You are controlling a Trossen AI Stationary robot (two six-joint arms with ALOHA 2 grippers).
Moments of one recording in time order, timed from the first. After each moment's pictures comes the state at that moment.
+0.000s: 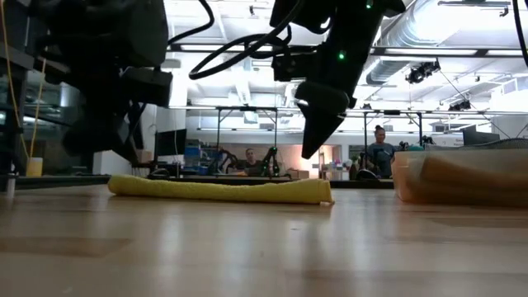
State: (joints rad) left arm -0.16 1.60 0.84 -0.91 -0.74 -0.45; right arm 0.14 1.88 1.33 -0.73 0.40 0.35
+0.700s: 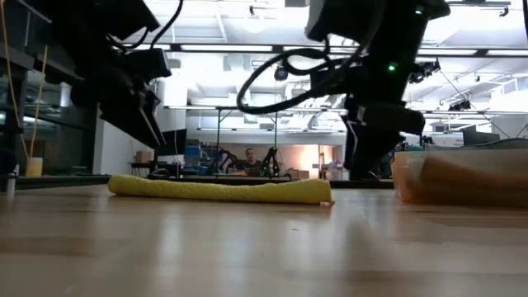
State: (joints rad) left arm 0.10 1.15 0.53 -0.31 -0.21 -0.05; right arm 0.22 1.82 1.16 -0.73 0.38 0.28
